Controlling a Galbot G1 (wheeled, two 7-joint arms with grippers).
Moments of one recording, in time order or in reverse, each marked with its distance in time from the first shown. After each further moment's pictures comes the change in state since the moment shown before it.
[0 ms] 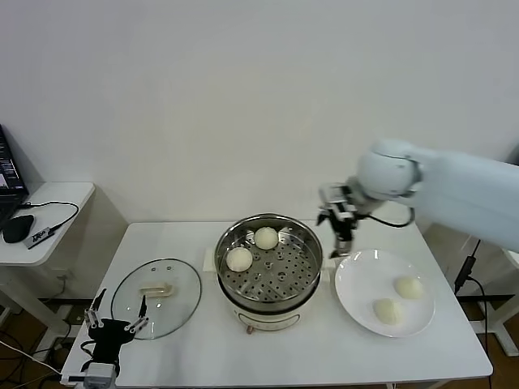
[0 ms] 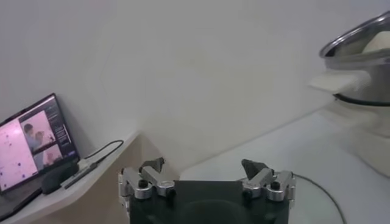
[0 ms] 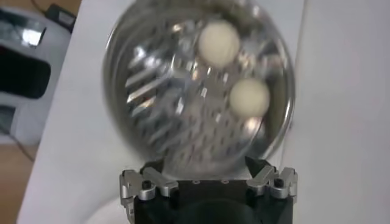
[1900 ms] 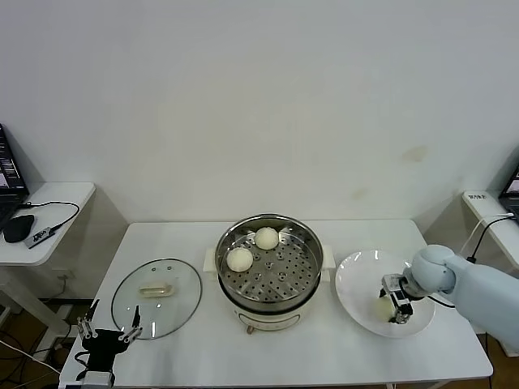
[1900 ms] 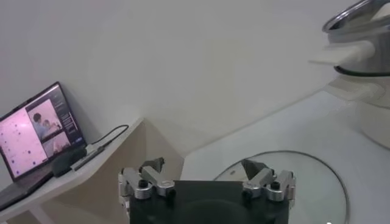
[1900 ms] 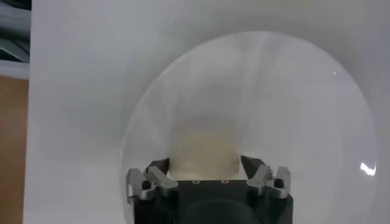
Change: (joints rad) left arm 0.035 -0.026 -0.030 0.017 0.021 0.000 -0.004; right arm -0.862 -0.125 0.511 -0.242 -0.460 0.209 0.053
